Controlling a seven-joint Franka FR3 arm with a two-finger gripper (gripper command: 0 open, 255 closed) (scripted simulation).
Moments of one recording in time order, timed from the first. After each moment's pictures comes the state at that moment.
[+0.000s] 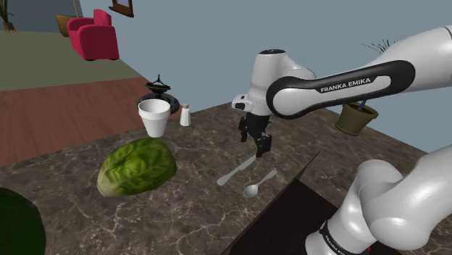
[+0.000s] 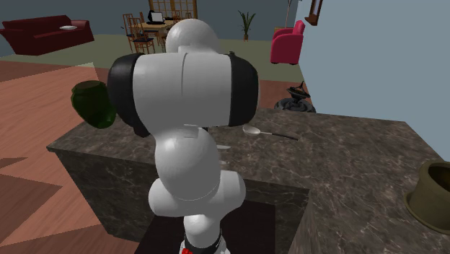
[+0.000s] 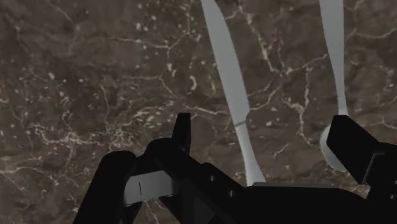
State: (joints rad) arm 0.33 -0.44 -0.10 -2.54 -0.11 2.05 -1.04
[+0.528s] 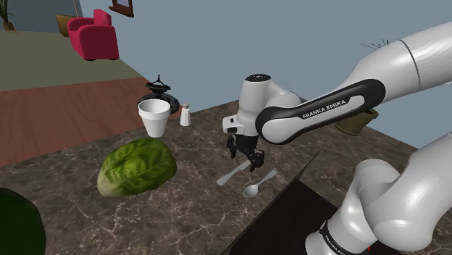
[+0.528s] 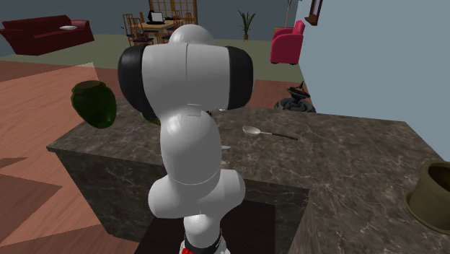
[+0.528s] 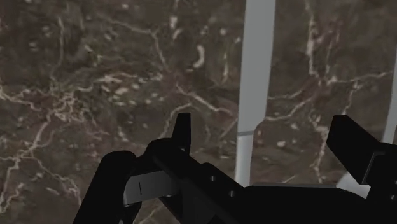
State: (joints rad) arm 0.40 -0.31 -0.11 -2.61 -0.14 2.24 -1.25
